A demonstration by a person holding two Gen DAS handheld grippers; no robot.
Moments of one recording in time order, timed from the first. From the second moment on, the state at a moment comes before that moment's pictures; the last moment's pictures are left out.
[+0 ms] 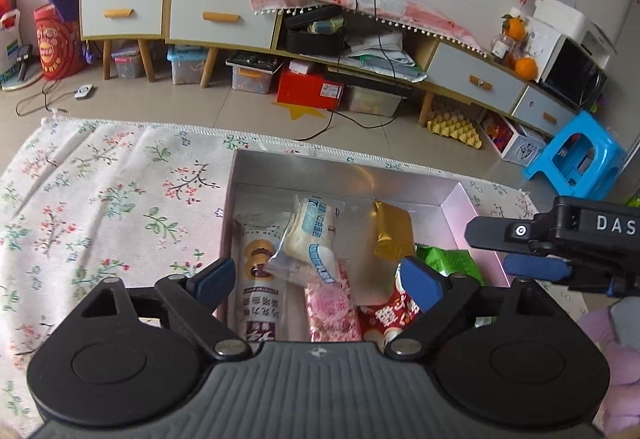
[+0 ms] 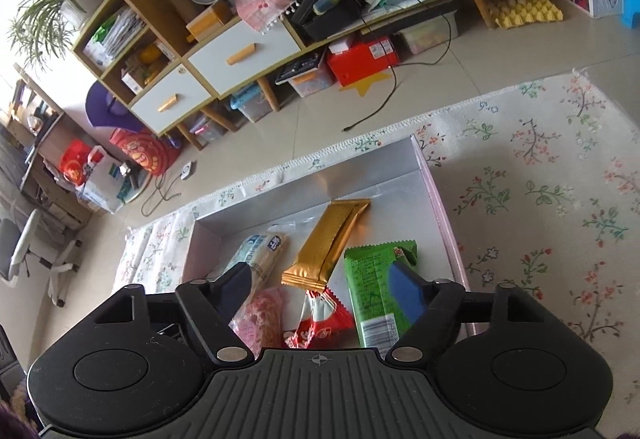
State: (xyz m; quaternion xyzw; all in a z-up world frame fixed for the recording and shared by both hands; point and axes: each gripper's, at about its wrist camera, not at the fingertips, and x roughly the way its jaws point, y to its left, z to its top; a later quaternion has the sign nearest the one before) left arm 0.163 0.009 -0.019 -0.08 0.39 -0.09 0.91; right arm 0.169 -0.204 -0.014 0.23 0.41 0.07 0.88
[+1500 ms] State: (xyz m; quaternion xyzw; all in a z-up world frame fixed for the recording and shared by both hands) left arm 0.029 0.018 -0.058 -0.02 0.42 -0.18 0.89; right arm 0.003 -0.179 -0.058 0.01 0.44 0.14 0.89
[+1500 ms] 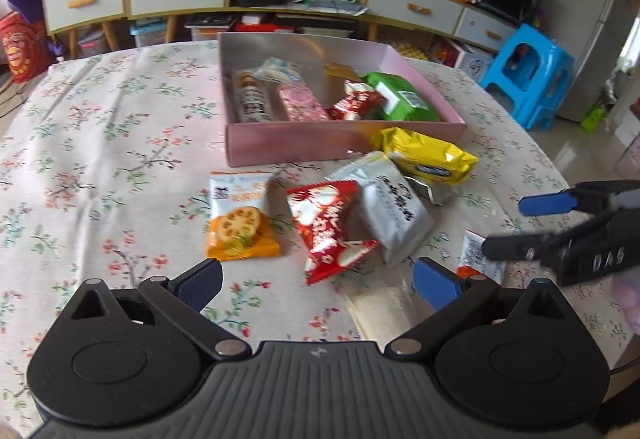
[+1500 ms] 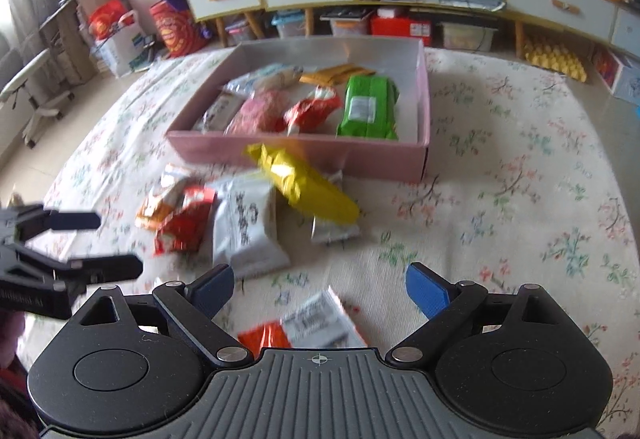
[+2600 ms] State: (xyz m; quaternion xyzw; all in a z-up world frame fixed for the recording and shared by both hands) left arm 0.050 0.000 -0.077 -0.04 0.41 -0.19 0.89; right arm -0.019 -0.173 -0.097 -0.11 0.40 0.24 0.88
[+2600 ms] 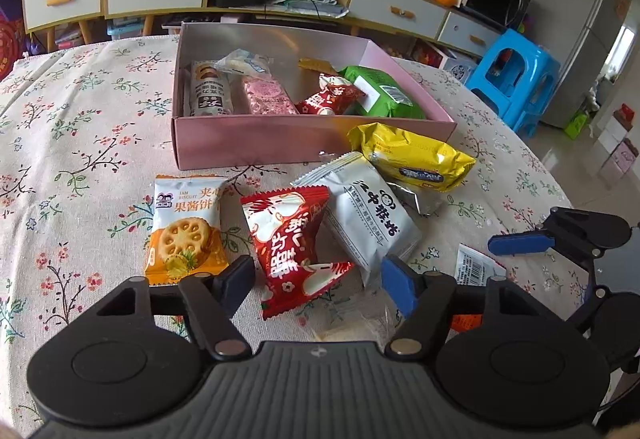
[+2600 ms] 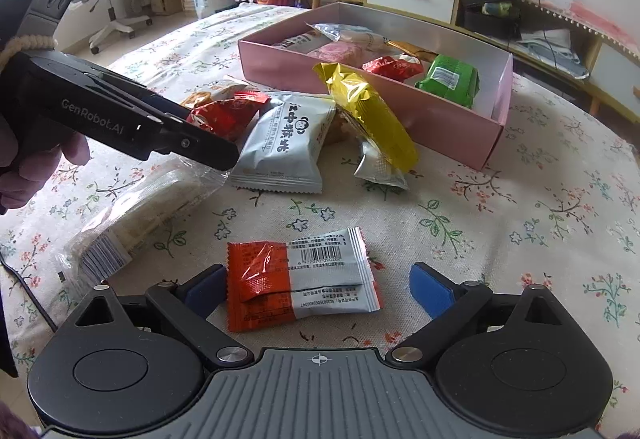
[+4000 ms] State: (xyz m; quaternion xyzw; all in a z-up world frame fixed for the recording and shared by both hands) left arm 0.067 0.015 -0.042 -0.07 0.44 -0.16 0.88; right arm 0.008 -0.193 -0.059 -0.03 0.41 0.20 0.89
